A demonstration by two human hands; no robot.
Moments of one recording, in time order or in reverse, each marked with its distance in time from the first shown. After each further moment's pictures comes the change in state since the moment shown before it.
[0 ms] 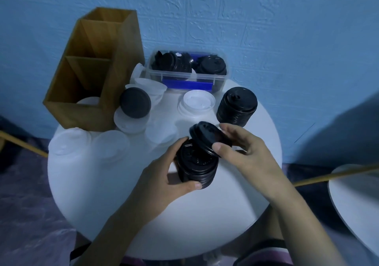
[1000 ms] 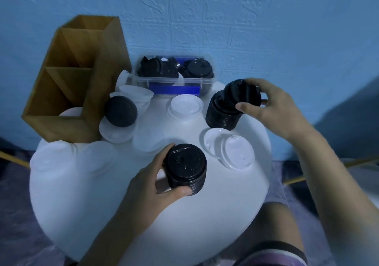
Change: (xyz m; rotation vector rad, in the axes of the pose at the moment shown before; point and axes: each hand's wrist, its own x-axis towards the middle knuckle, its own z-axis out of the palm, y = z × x) left_hand 0.001 0.007 0.002 -0.031 0.019 -0.041; right_hand 0.086 -0.014 -0.099 -0.496 0.218 -0.189
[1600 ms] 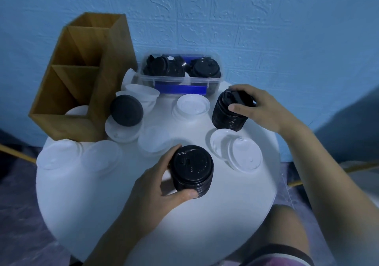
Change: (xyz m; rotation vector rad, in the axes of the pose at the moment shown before) left_hand -0.001 0.003 -0.003 -0.028 -0.029 -0.031; right_hand 0.033 0.009 0.025 0.027 -0.265 -0.054
